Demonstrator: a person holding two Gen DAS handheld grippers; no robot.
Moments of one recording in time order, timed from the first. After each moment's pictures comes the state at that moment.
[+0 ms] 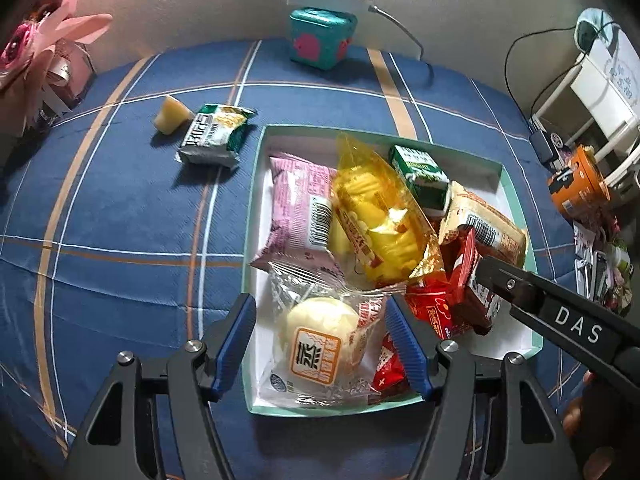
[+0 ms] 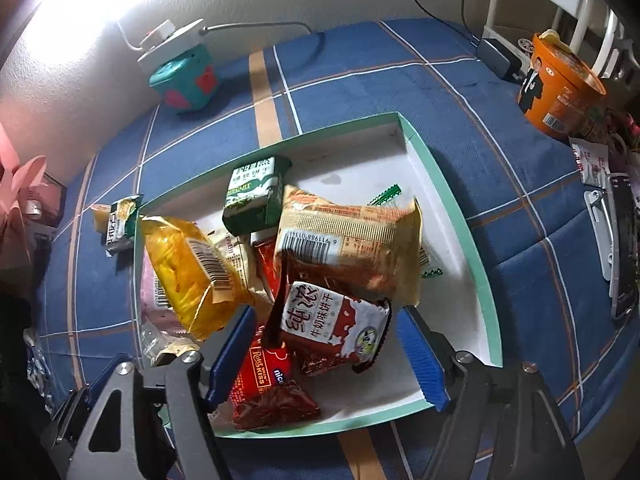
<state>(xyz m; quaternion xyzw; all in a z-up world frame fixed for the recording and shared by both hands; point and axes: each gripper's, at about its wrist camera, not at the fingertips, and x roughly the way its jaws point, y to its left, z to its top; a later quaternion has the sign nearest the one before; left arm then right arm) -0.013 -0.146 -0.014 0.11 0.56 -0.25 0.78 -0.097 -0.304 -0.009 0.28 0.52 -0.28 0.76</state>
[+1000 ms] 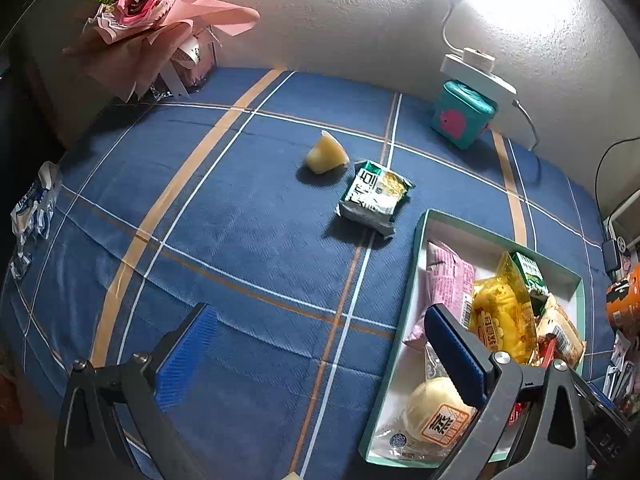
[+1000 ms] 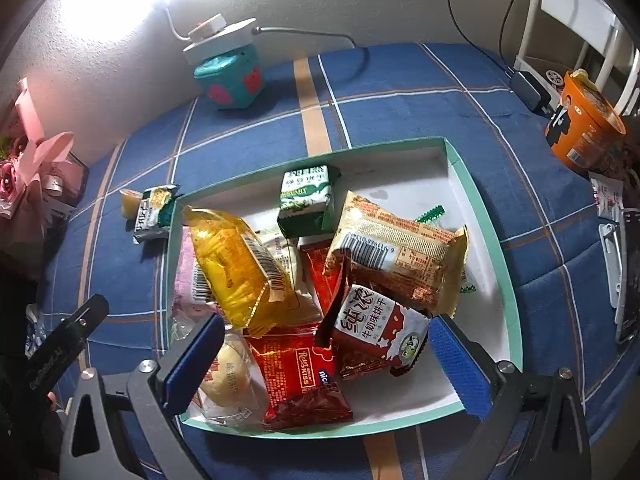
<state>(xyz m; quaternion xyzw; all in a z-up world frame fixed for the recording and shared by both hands) 0.046 -0.068 0.007 0.04 0.52 -0.10 0.85 -0.080 -0.280 0.004 0.25 0.51 -0.24 0.79</state>
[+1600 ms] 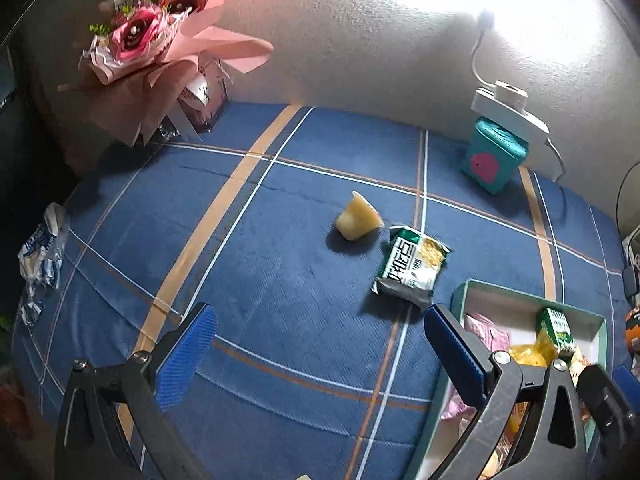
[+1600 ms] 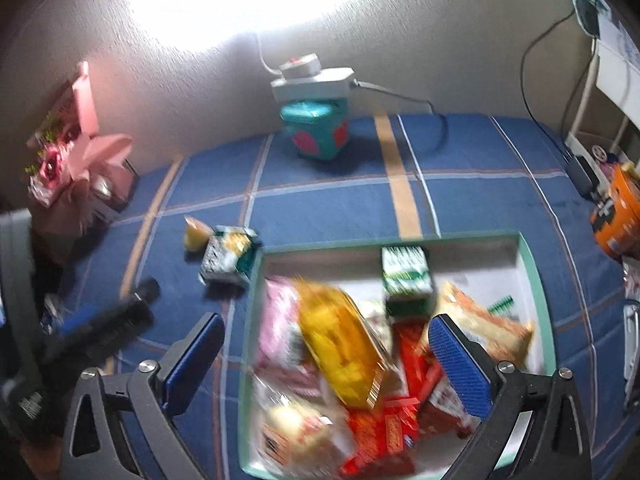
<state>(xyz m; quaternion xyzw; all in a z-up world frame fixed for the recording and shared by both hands) 0.106 -0.061 0.014 0.06 0.49 -0.09 0.87 -0.016 -0.240 0.038 0.19 0.44 -0.19 0.85</state>
